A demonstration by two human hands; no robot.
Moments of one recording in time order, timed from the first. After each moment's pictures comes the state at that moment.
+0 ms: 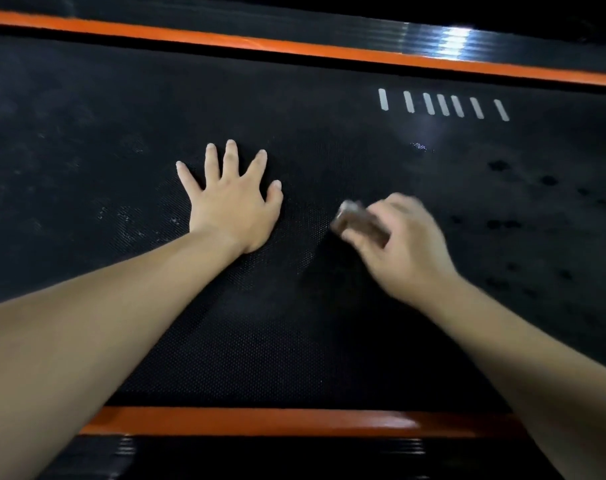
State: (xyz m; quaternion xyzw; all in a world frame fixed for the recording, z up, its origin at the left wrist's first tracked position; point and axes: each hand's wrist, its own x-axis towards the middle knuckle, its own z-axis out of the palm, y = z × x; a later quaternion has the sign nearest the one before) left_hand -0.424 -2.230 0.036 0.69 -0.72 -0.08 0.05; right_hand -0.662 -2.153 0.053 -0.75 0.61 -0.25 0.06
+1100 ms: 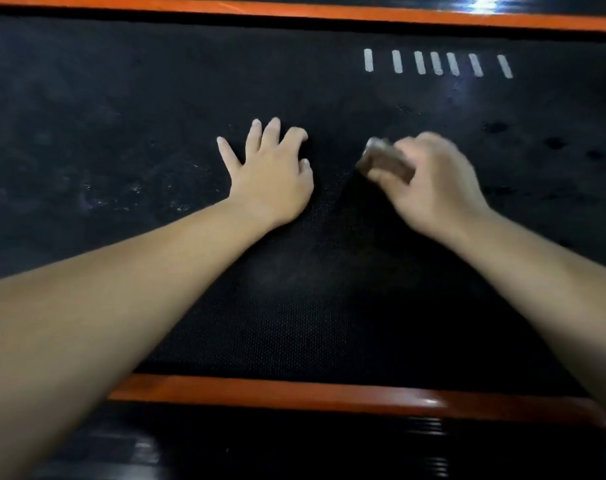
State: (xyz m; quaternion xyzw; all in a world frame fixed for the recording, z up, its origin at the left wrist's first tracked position) left_hand -0.515 -2.211 0.051 0.65 -0.73 -0.16 0.12; right_hand -0.741 -2.185 0.056 -0.76 0.62 -0.22 0.04
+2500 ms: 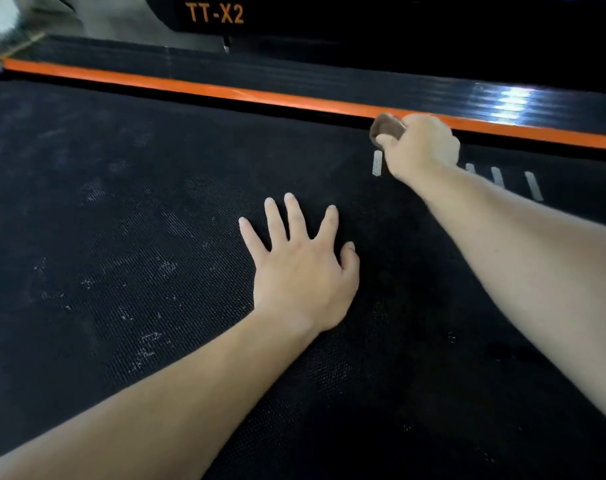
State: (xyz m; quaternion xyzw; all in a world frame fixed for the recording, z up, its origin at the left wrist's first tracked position) left_hand -0.593 -2.252 0.038 0.72 -0.69 -0.07 0.08; right_hand -0.745 -2.436 0.070 -0.67 0.72 -0.20 0.00
